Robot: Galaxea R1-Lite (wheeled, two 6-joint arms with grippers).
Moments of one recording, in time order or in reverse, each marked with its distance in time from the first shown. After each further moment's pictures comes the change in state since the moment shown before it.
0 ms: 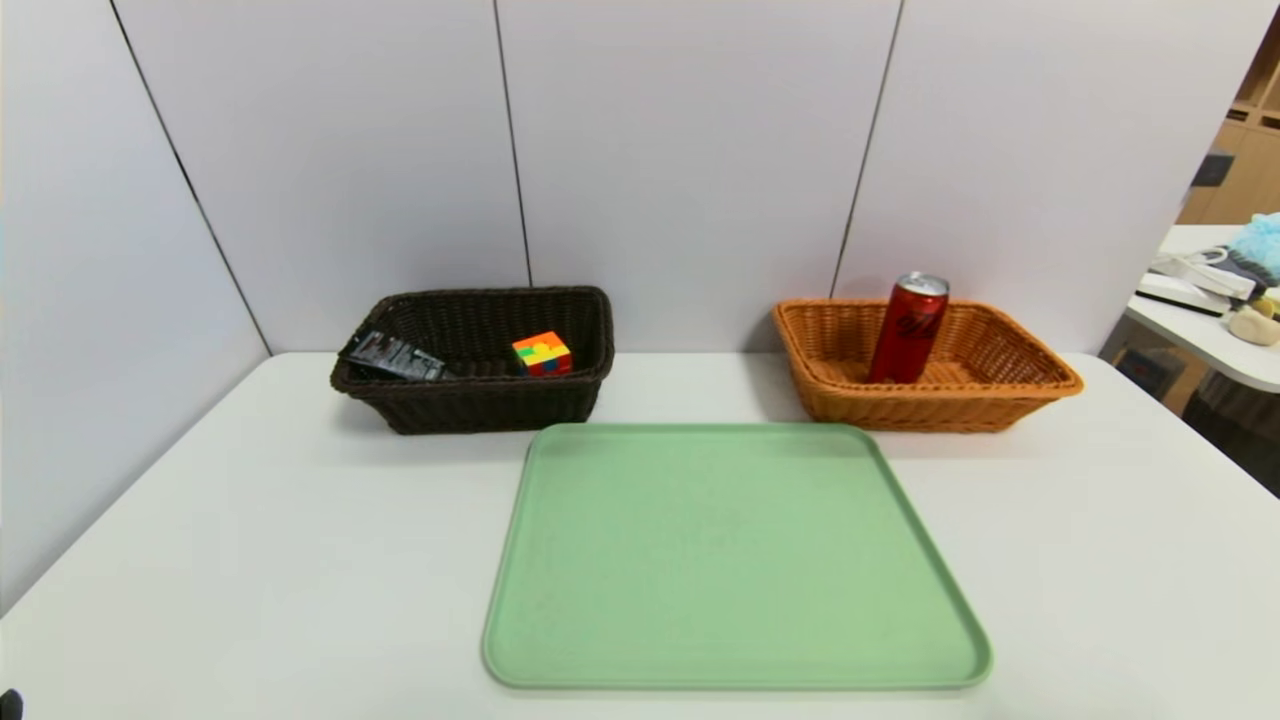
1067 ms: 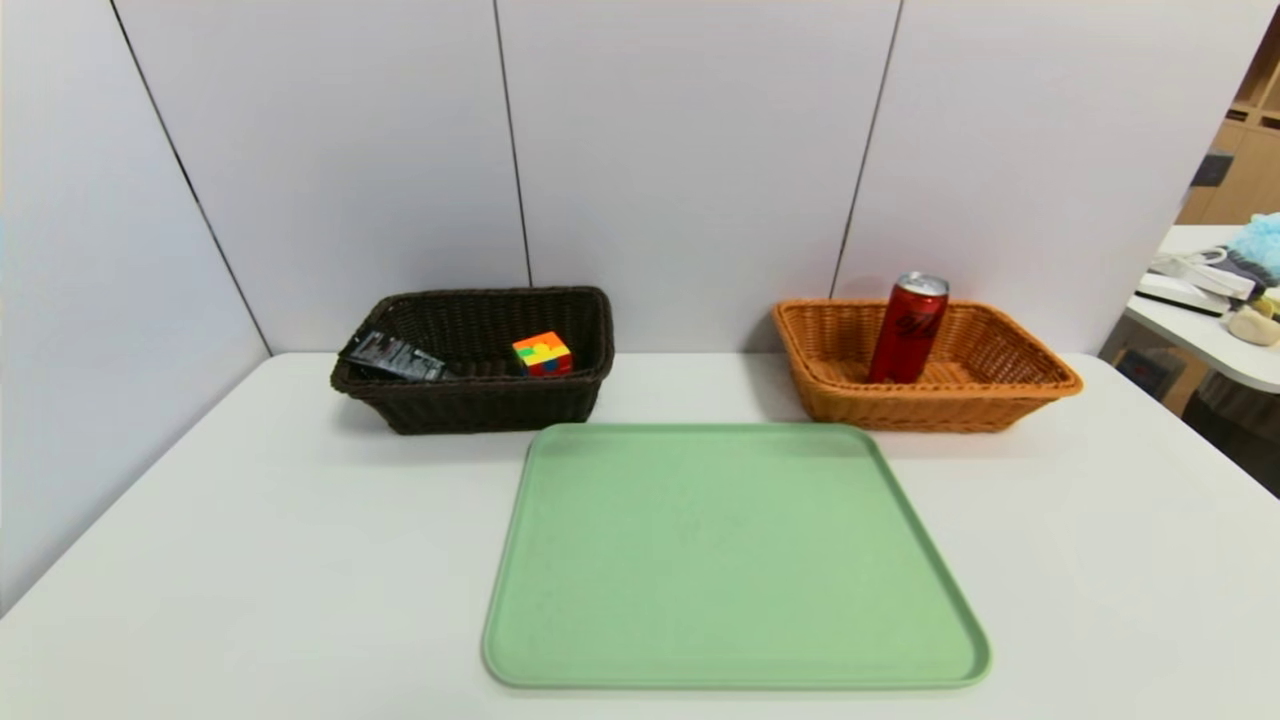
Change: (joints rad) left arm -0.002 -0.308 0.322 -0.142 -0.029 0.006; right arm -0.014 -0.586 0.493 -0.439 -0.043 -0.103
